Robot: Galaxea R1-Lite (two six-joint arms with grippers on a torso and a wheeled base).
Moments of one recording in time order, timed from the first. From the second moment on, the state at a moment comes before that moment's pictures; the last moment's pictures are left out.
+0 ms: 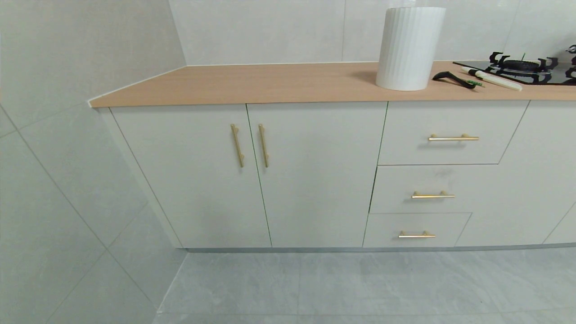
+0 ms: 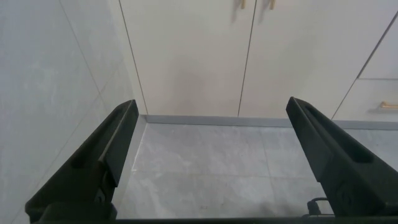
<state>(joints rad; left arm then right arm) 0.00 0.00 0.00 0.00 0.04 -0.01 0.00 0.00 0.00 -0.01 0.05 -0.02</state>
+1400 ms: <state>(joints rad) 0.00 0.00 0.00 0.00 0.04 -0.01 0.00 0.00 0.00 0.00 0.05 -0.02</state>
